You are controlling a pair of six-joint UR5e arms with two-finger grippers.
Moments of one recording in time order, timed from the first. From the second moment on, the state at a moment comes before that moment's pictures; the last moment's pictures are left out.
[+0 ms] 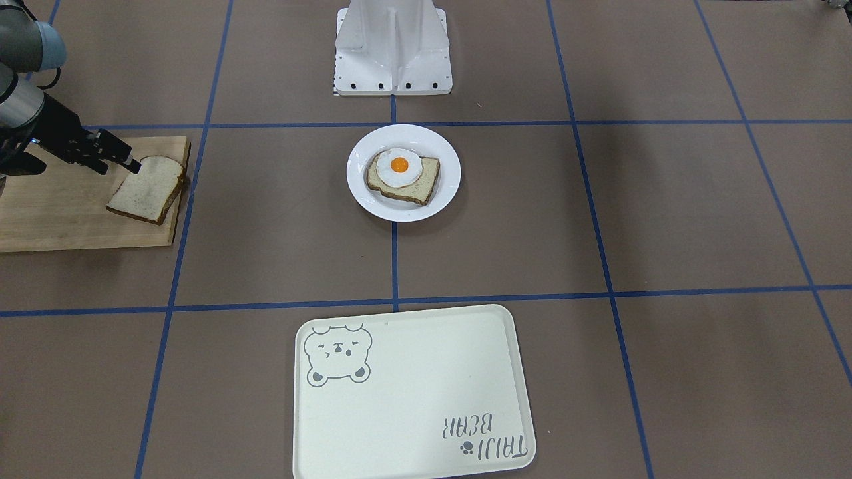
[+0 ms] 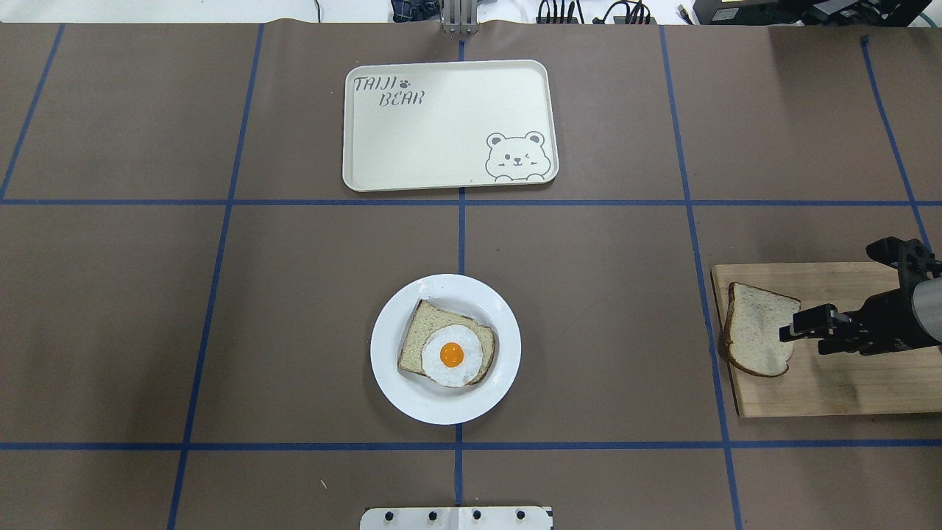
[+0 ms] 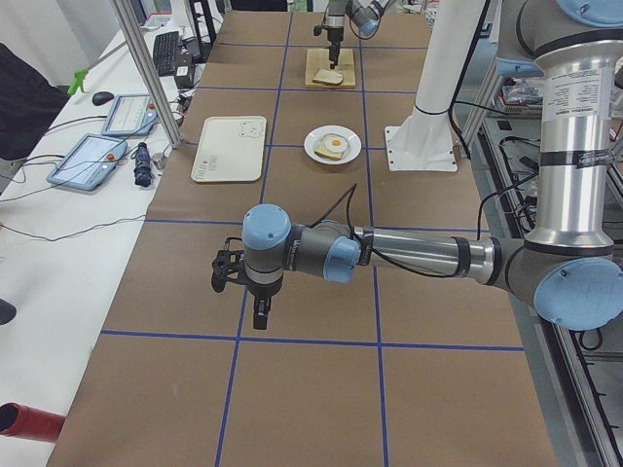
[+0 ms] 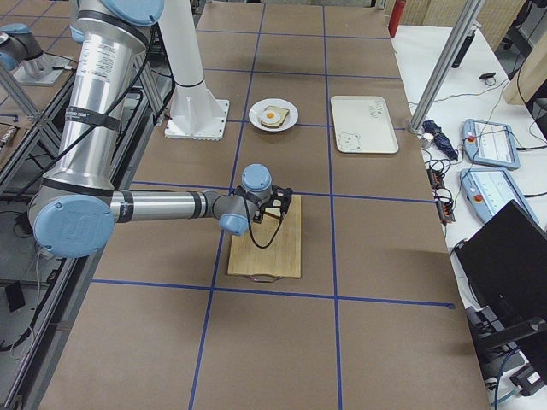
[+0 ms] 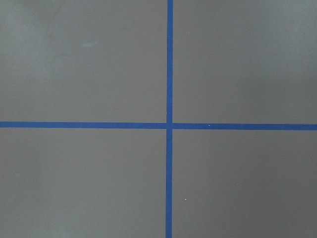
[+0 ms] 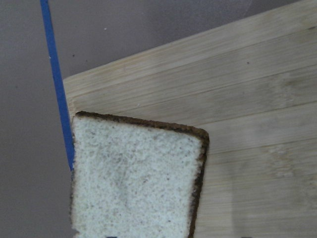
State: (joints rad) left arm -1.53 -1.52 -1.71 -1.72 -2.32 -0.20; right arm 0.81 -1.82 1.73 -0.53 2.24 1.33
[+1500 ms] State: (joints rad) left arm -1.53 -1.52 -1.71 -1.72 -2.32 -0.20; right arm 0.80 -1.79 1.69 -0.53 2.24 1.33
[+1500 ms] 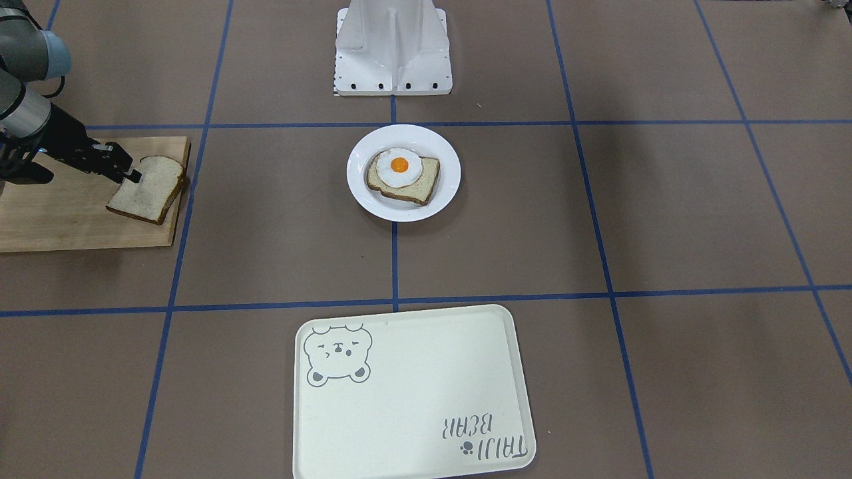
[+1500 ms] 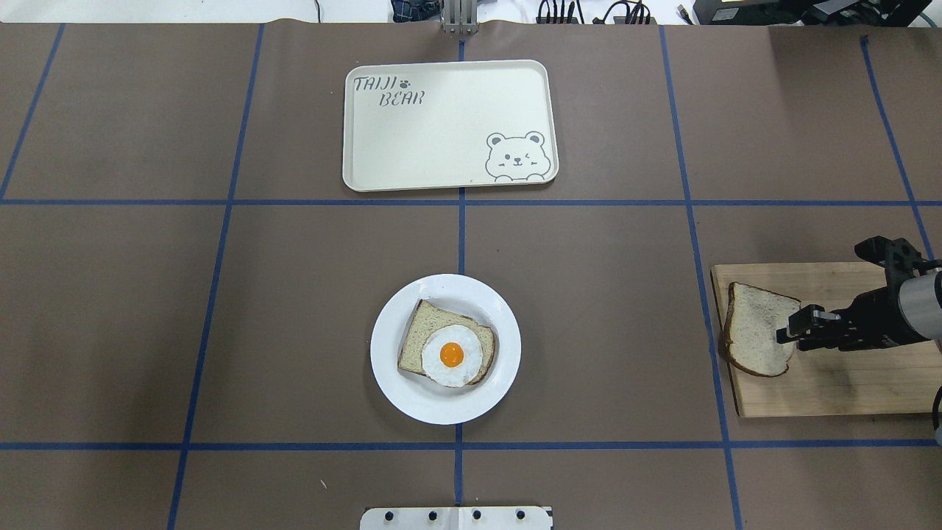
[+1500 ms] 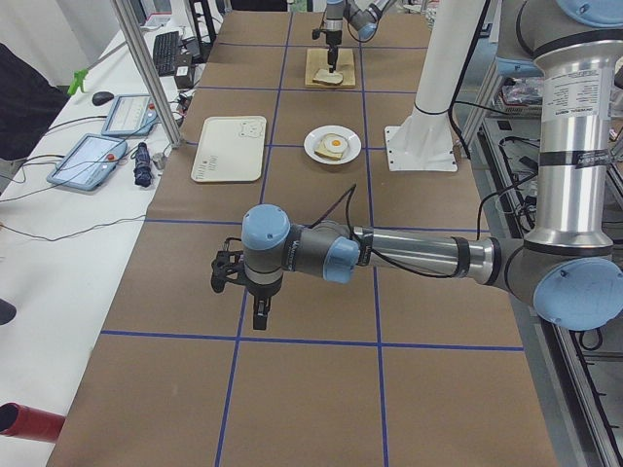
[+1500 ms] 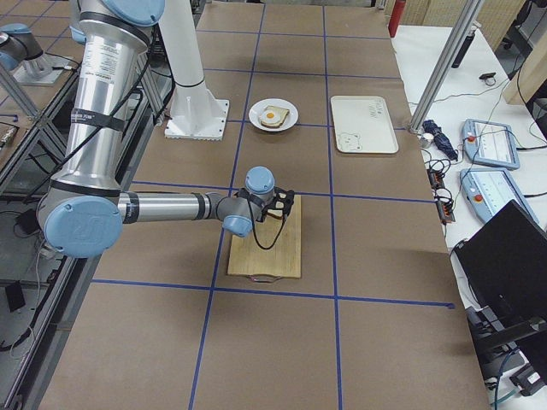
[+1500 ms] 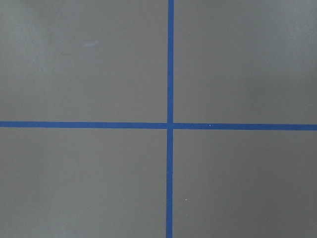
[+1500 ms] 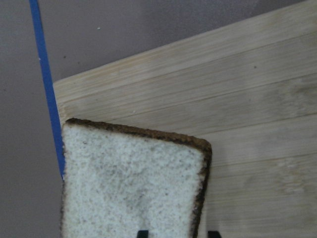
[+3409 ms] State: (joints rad) left arm -1.53 -1.53 -1.72 -1.71 -2.32 -0.20; right arm 0.80 -1.79 1.68 -0.53 2.25 1.33
